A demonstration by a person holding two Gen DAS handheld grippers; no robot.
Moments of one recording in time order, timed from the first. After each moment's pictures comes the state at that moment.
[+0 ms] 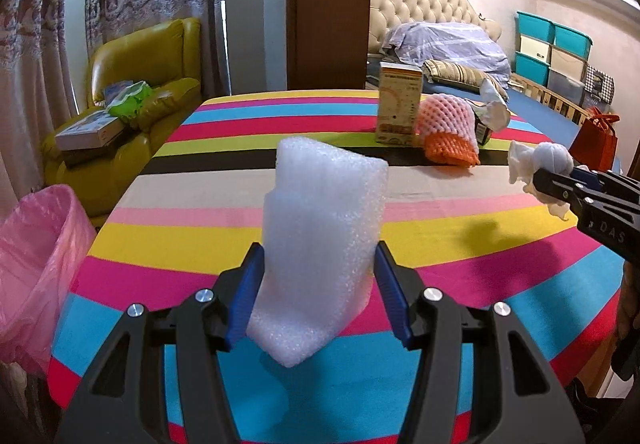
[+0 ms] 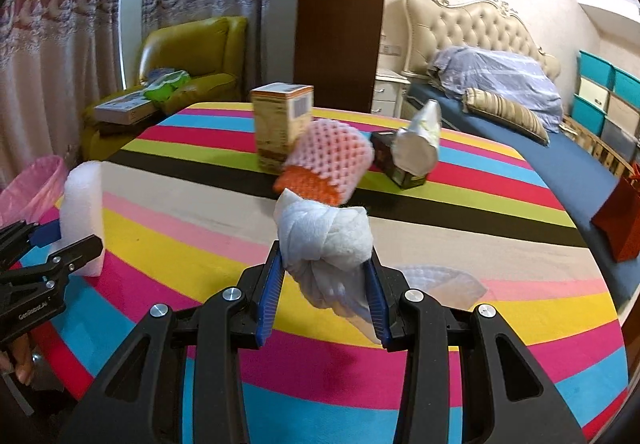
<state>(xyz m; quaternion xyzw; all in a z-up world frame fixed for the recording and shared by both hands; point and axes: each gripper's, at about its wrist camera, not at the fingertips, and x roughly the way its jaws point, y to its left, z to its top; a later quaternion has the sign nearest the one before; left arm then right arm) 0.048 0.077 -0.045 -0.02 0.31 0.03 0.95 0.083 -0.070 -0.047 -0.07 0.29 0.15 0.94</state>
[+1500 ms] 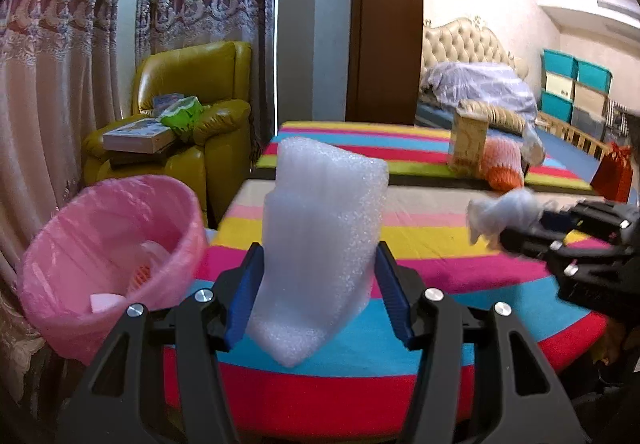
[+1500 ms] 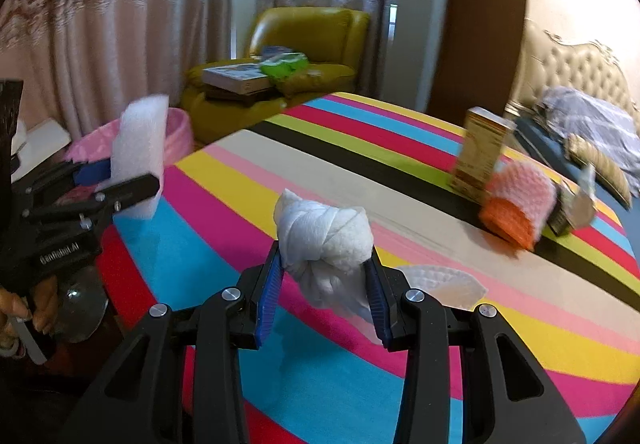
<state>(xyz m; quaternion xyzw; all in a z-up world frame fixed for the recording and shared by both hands) -0.037 0.181 -0.024 -0.04 0.24 0.08 0.97 0.032 0.064 -0.045 -0.14 0.27 0.33 0.89</state>
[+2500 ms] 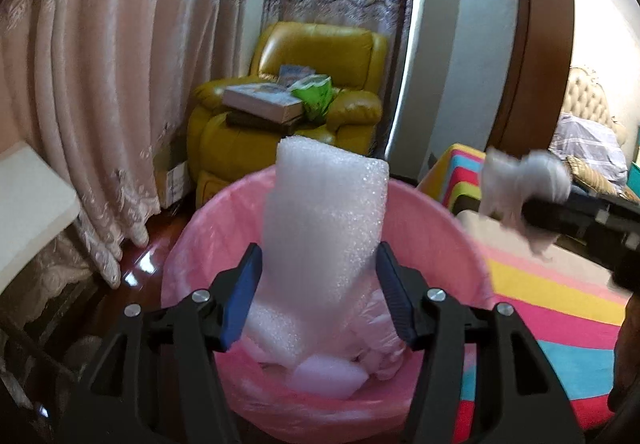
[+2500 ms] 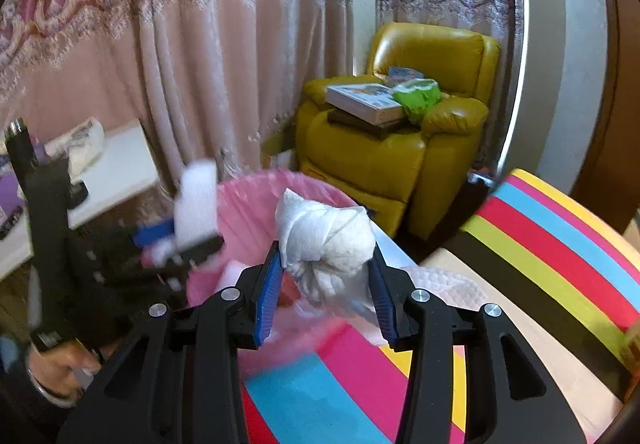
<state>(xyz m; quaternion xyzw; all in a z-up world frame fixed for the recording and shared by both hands) -0.071 0.394 -0.031 -0.14 0.25 0.27 0.92 0.045 0.292 0.005 -0.13 0.26 0.52 0.81</state>
